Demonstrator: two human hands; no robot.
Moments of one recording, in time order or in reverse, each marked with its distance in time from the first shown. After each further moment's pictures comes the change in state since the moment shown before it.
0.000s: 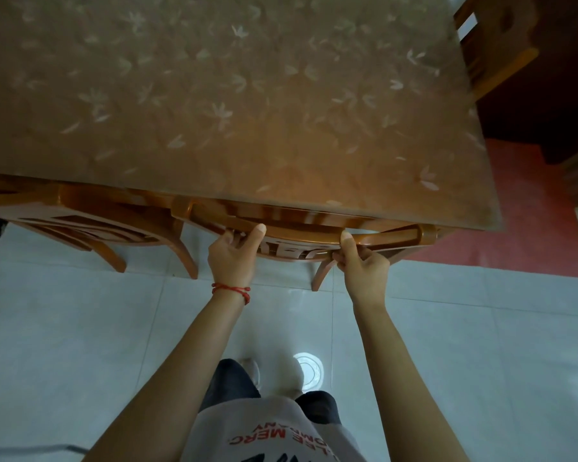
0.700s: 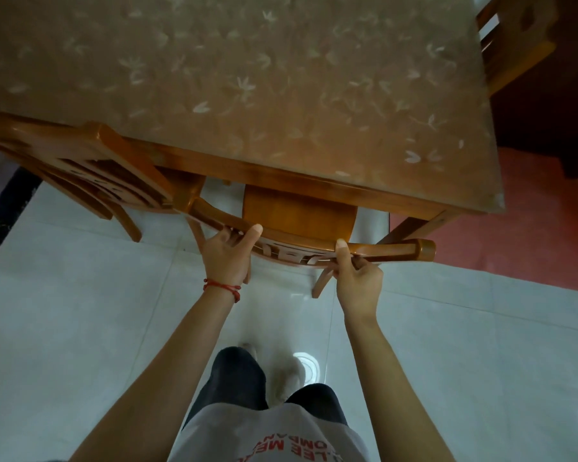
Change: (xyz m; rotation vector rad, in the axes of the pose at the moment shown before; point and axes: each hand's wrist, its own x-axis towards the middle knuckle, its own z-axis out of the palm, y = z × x) left_hand -0.082 -0.028 -0.044 0.023 0.045 0.038; right_hand -0.077 0.048 -0.034 -0.014 -0.043 -0.023
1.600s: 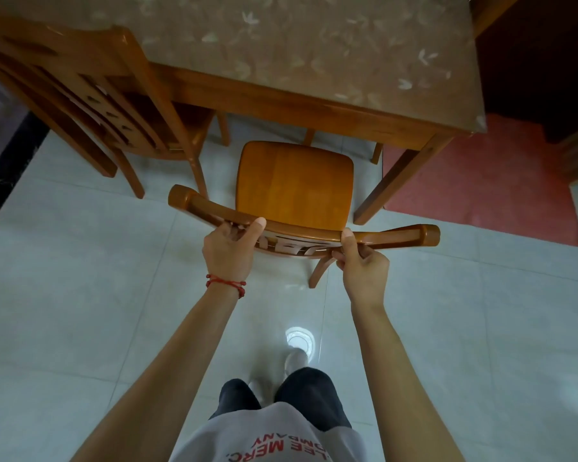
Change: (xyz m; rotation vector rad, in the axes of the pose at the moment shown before) left_hand -0.173 -0.058 -0.084 0.096 0.028 -0.019; right_hand -0.159 0.087 -0.068 -0.023 0.001 -0.019
